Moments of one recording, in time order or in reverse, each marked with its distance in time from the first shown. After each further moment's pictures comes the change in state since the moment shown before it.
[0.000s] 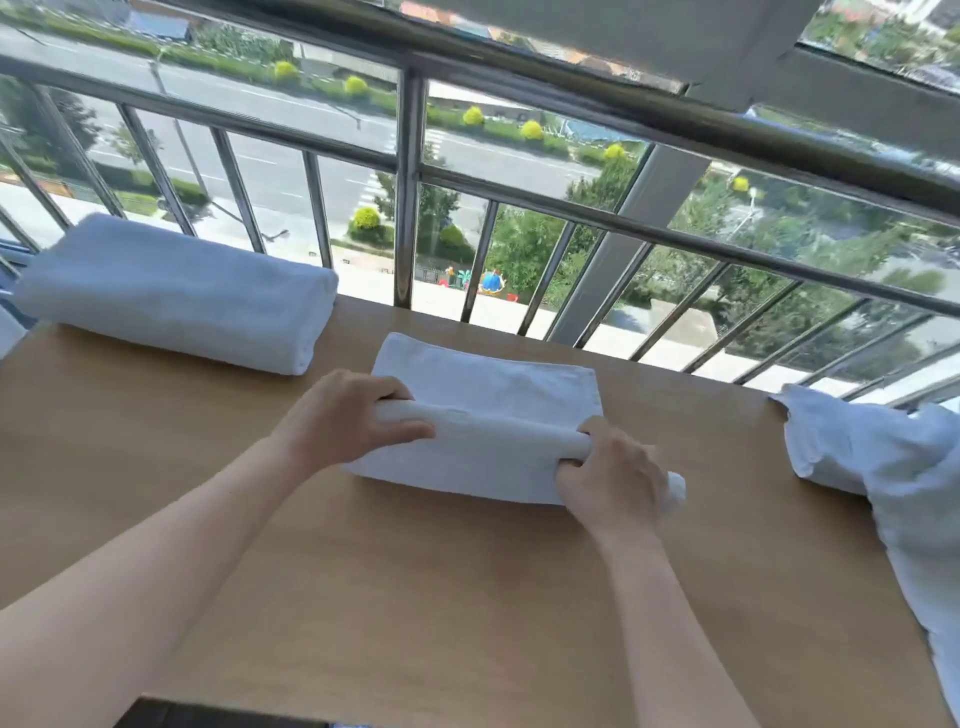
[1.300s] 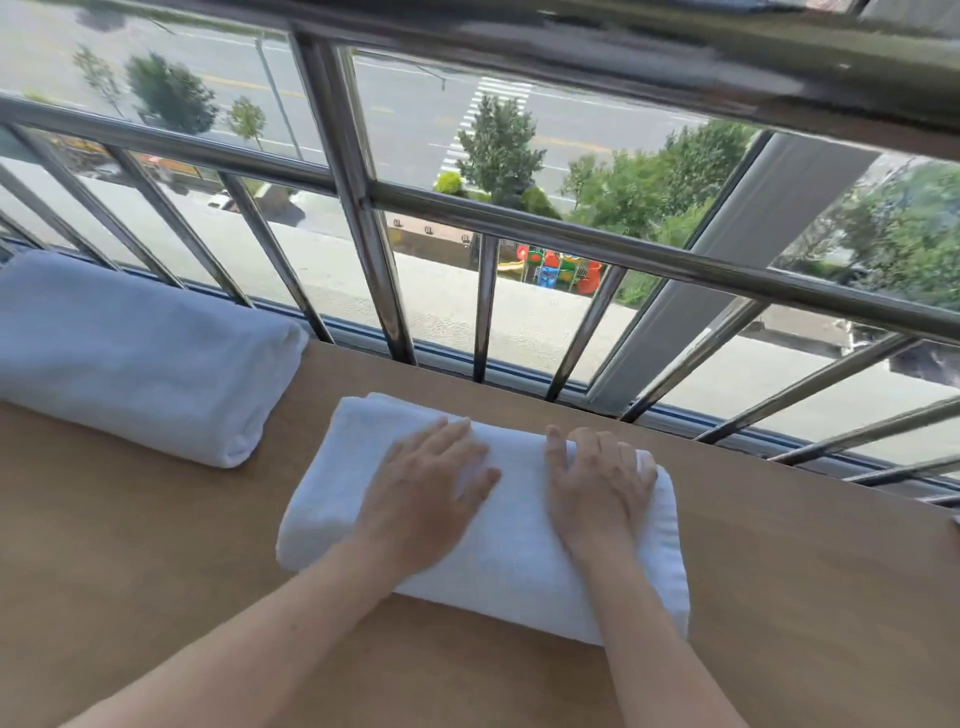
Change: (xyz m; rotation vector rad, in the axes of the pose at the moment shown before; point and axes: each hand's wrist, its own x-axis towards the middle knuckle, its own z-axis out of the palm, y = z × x) left_hand 0.135 0.018 0.122 0.191 -0.124 -0.235; right_hand 0.188 0.002 0.148 -0.036 -0.269 -0.005
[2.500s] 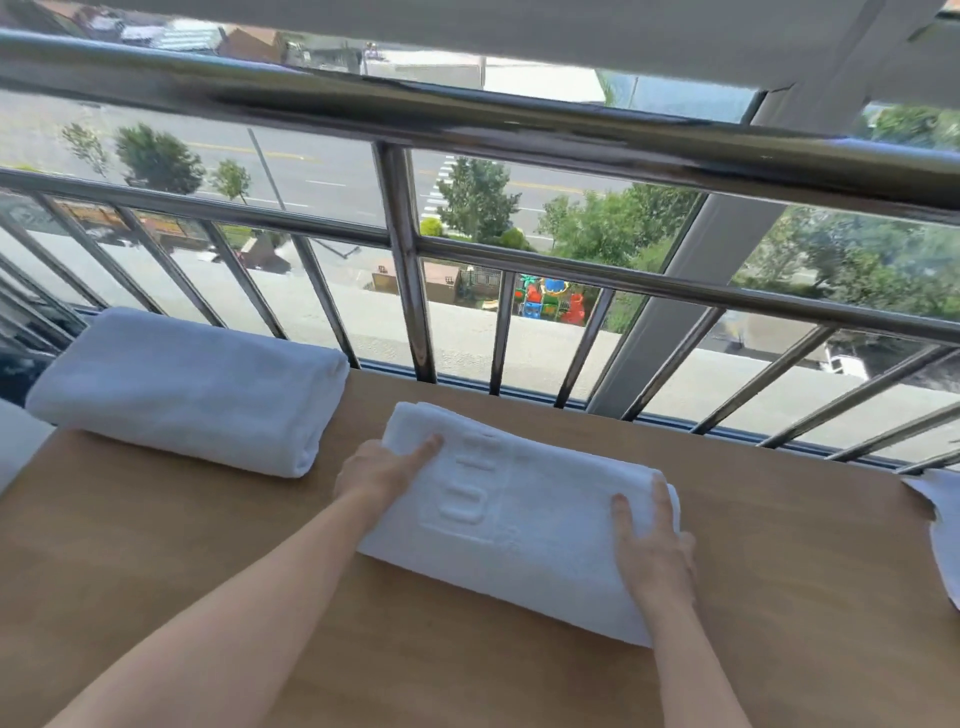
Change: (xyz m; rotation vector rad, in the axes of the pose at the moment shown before) left_hand -0.006 -0.067 -0.043 -0.336 -0.103 -0.807; right_hand -0.093 0.041 -0.025 0.554 -0.194 0.505
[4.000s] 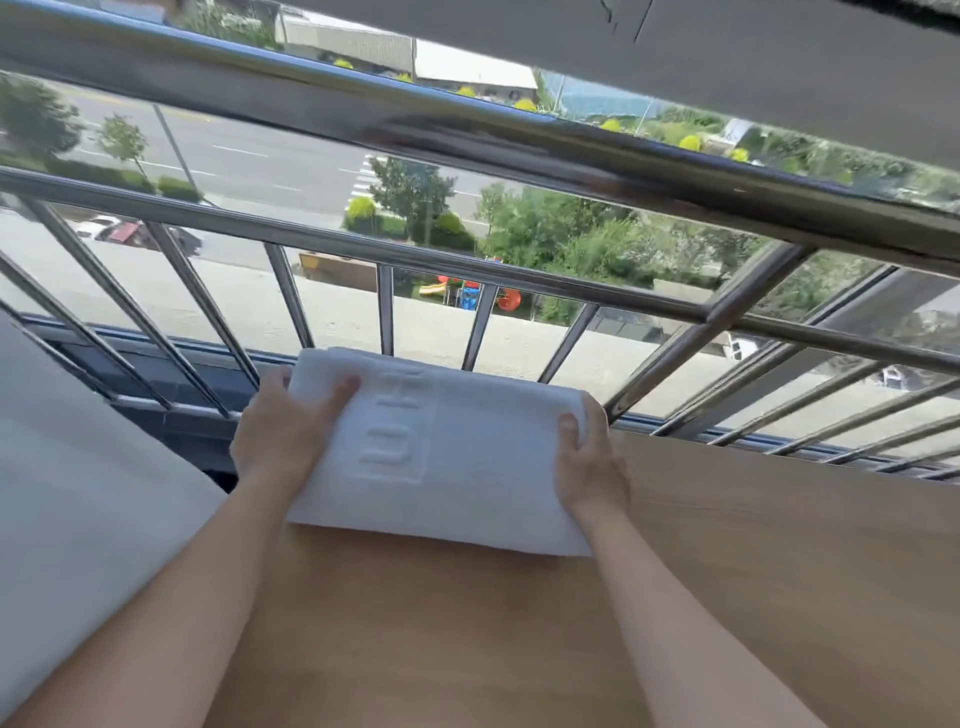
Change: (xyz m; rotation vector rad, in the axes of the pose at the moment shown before) left_hand 0.238 -0.165 -0.350 -0.065 0.320 0.230; right_hand -0.128 -0.328 0.282 -0.007 0.160 -0.260
